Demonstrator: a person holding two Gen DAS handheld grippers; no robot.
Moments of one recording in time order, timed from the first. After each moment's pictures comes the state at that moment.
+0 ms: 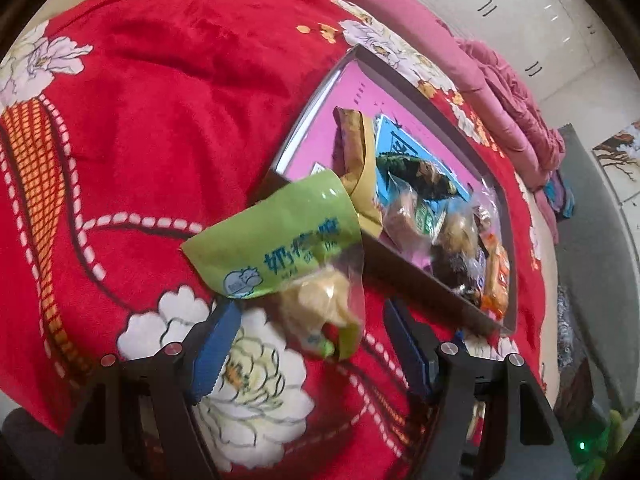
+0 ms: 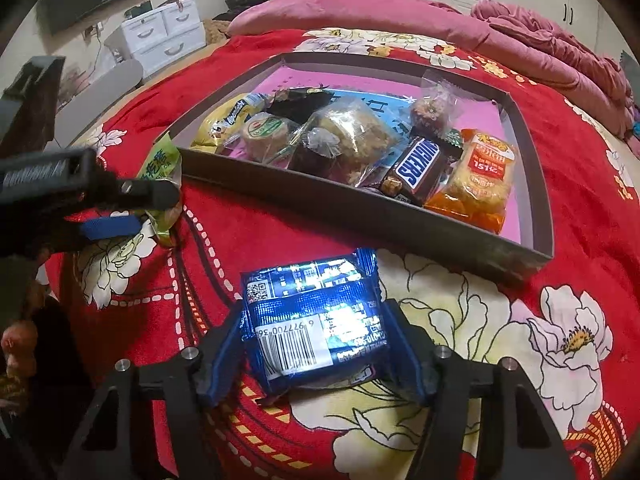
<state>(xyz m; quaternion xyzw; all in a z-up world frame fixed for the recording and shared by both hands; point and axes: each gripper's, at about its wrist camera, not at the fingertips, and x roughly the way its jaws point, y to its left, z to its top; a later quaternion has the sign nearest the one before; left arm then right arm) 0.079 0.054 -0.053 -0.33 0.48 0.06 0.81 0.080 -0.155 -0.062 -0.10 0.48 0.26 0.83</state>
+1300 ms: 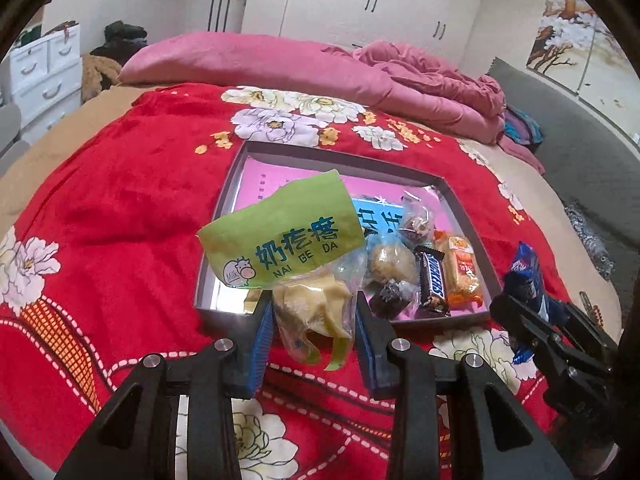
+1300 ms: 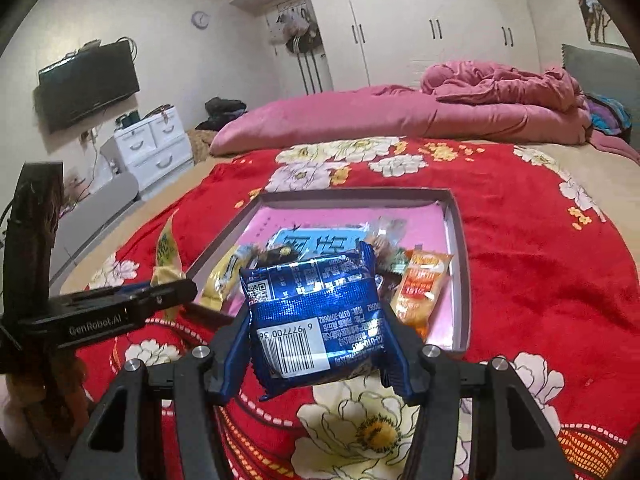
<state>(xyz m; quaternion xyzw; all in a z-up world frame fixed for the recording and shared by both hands) 0.088 0.010 0.017 -0.12 0.40 -0.01 0.91 0.088 -0.196 0.016 0.02 0.33 0.24 0.91</state>
